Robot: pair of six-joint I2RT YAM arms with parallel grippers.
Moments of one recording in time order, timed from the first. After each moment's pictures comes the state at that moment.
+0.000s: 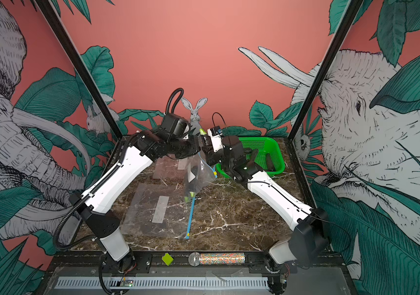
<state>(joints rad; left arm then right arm) -0.74 1.74 2.06 -1.04 0.06 -0.79 0.62 1.44 1.28 -0.13 -0.11 0.11</state>
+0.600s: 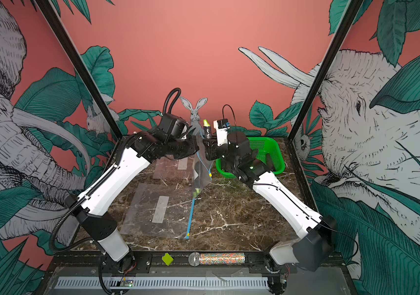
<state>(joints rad) -0.74 1.71 2.03 -1.02 0.04 -0.80 0.62 1.39 1.35 -0.15 -0.10 0.28</state>
